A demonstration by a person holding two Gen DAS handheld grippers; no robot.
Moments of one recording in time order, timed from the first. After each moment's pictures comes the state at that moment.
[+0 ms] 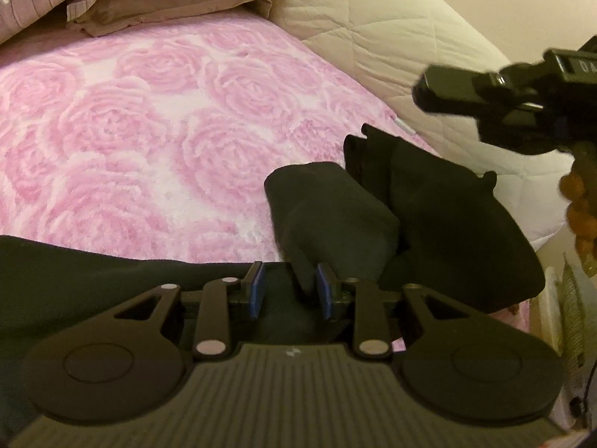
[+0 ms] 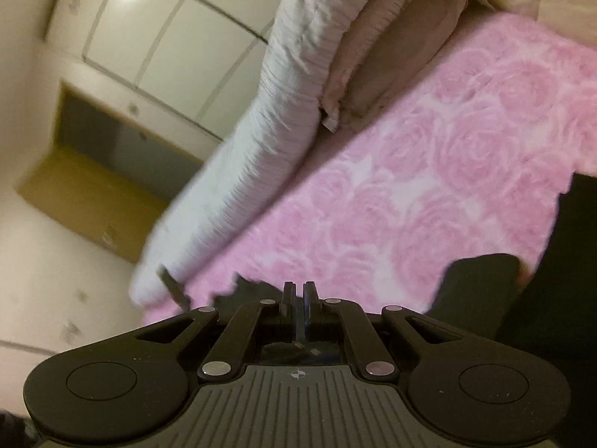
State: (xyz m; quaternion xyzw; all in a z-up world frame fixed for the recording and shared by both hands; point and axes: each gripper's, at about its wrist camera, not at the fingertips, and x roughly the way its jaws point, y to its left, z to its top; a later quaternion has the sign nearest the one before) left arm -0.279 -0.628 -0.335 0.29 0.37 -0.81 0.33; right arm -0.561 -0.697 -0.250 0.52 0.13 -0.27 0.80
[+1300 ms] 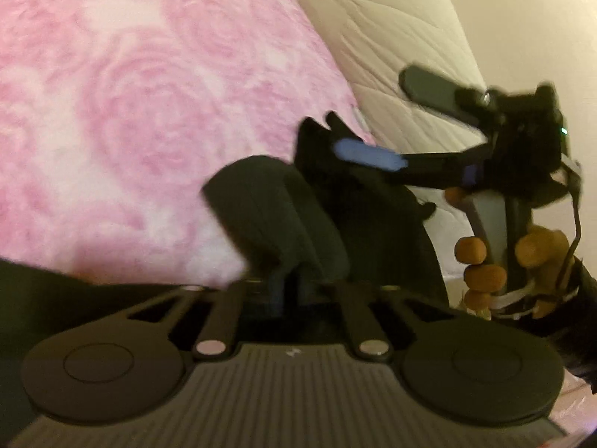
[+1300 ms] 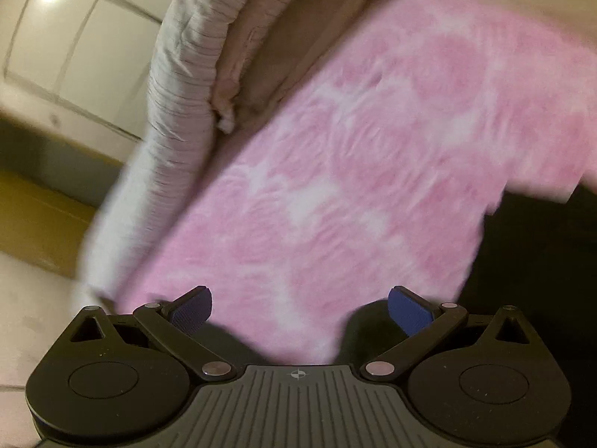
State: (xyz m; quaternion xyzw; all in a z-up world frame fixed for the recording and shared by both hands) left arm -0.314 -0.696 -0.373 0.24 0.56 -0.77 0.17; right arm -0.588 -0.766 -0.309 0.60 0.15 -0.32 0.71
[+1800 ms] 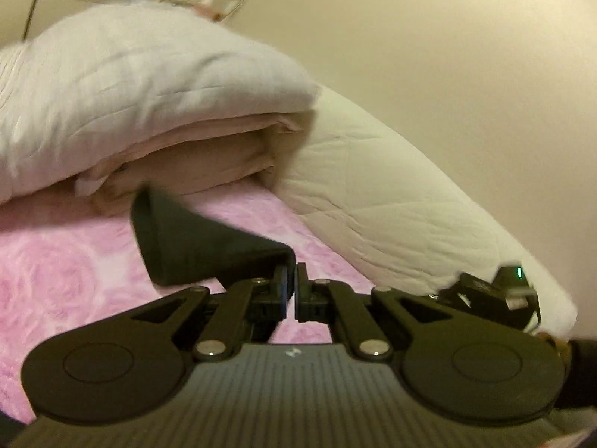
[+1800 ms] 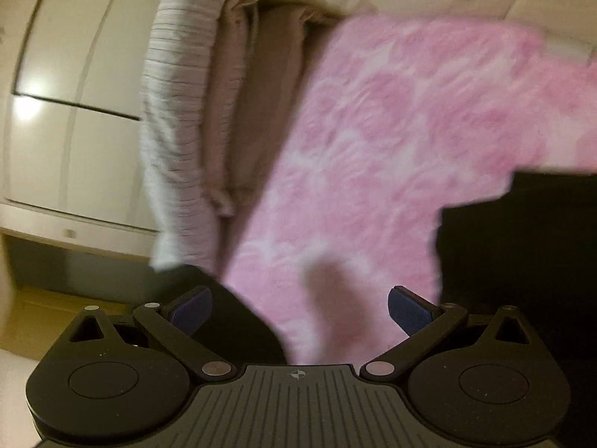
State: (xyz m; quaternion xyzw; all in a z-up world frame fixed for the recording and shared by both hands) left arm -0.290 -0.702 -0.207 0.13 0.31 -0.86 0.37; right arm -0.661 -0.766 -0.279 0.63 0.05 -0.40 0.66
